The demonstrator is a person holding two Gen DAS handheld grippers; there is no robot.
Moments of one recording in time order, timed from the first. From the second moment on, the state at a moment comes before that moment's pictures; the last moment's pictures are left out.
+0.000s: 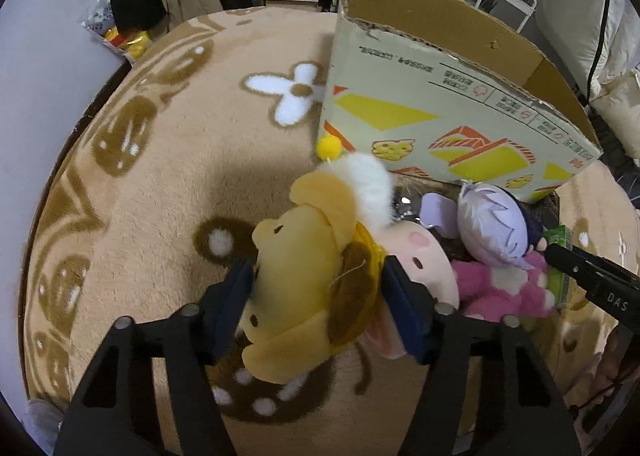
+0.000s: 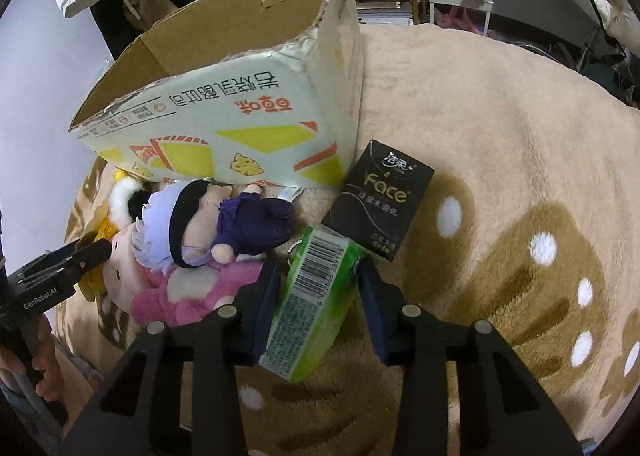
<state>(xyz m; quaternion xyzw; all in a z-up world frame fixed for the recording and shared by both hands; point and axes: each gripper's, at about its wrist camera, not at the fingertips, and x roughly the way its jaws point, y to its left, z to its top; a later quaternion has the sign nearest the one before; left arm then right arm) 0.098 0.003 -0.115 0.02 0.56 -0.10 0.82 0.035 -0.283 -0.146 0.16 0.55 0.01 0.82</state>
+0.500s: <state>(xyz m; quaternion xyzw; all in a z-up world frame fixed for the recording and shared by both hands) 0.084 0.002 -0.105 0.02 0.55 -0.09 0.83 0.032 -0.282 -0.142 0.15 0.55 0.01 0.82</state>
